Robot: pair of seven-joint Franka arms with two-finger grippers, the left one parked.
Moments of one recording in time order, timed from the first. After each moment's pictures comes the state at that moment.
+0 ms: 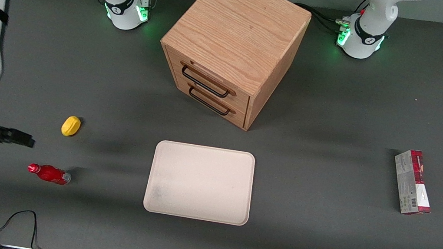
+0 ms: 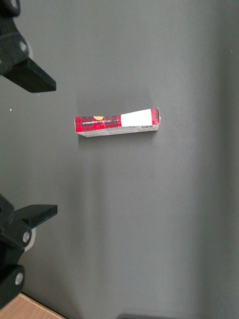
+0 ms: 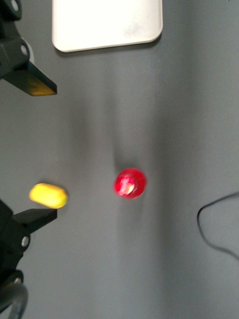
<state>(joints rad) -0.02 0.55 -0.05 -1.26 0.08 1.79 -0.04</state>
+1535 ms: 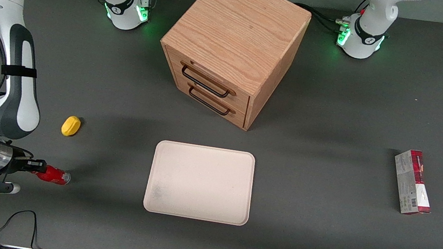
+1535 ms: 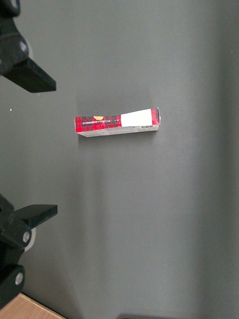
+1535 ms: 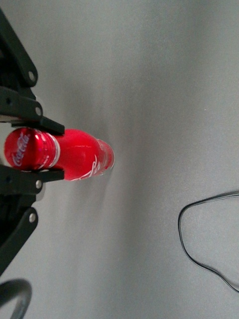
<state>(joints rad) -0.07 0.76 -0.01 -1.24 -0.01 2.01 -0.16</state>
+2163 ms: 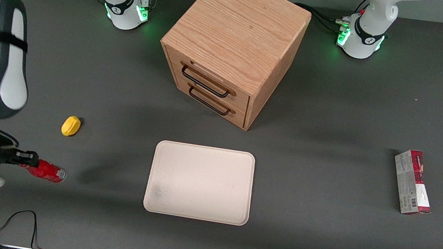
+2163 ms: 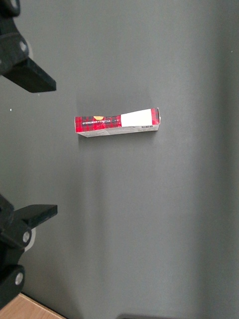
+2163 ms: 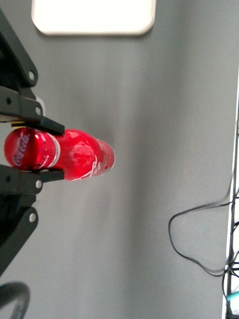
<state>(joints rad) -0.02 0.57 0.02 -1.18 -0.01 1.79 -0.05</state>
